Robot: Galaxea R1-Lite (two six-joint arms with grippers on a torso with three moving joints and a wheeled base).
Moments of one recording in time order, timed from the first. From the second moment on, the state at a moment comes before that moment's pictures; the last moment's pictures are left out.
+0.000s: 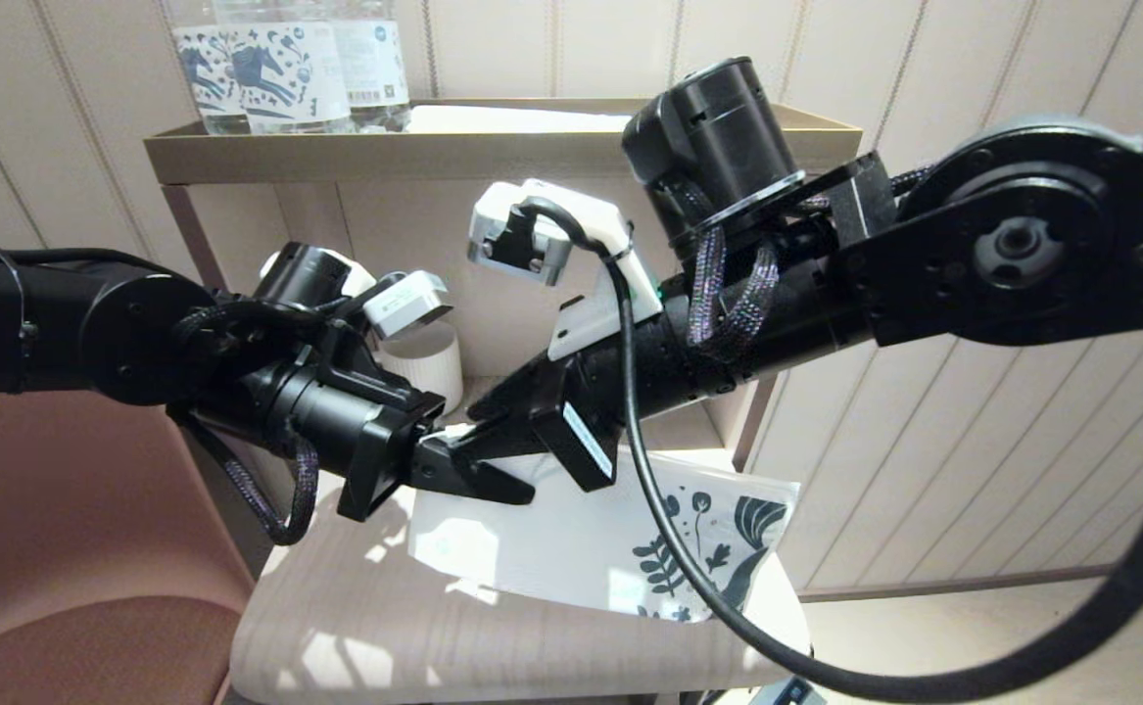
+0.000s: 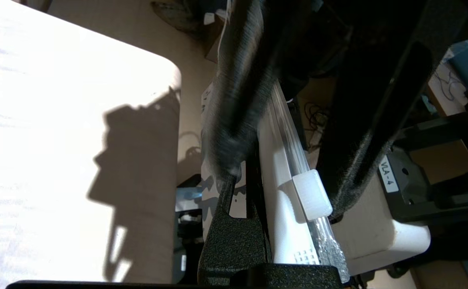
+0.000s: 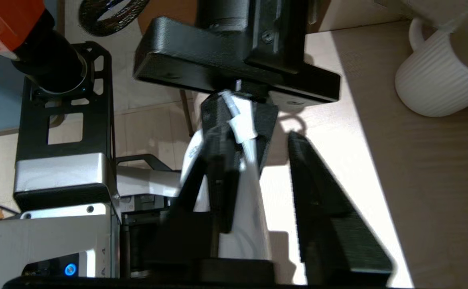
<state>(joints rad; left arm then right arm) -0.43 1.82 -1.33 0.41 -1.23 0.44 0.81 1.90 -1.84 0.47 0.48 -0.37</state>
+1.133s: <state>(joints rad) -0.43 1.82 -1.33 0.40 -1.23 0.44 0.82 1.91 -1.85 0.46 0.48 -0.37</state>
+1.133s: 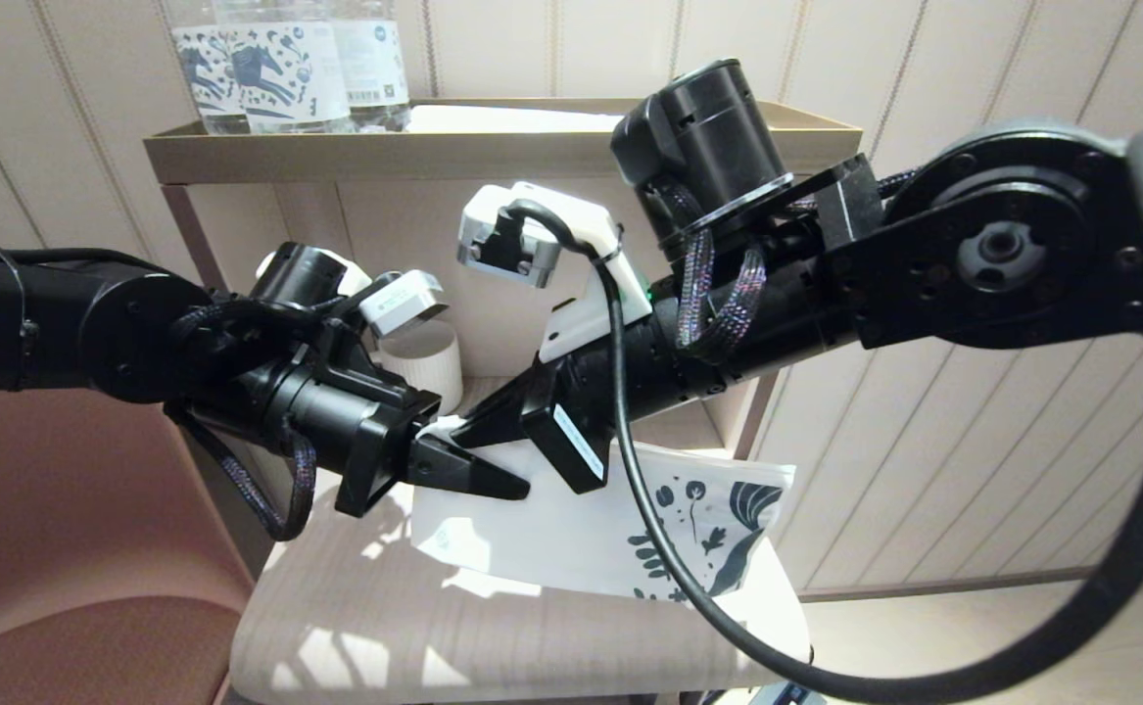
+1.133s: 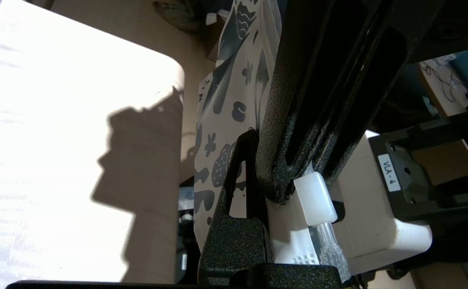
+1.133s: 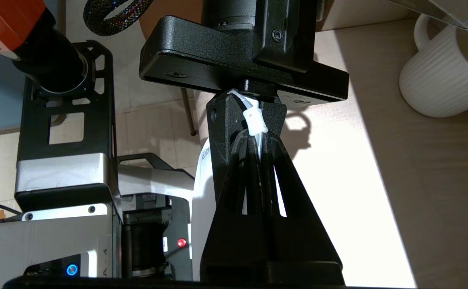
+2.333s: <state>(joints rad) -0.43 1.82 -1.33 0.40 -1.23 0.44 0.83 1.93 -1.88 0.46 0.47 -0.36</state>
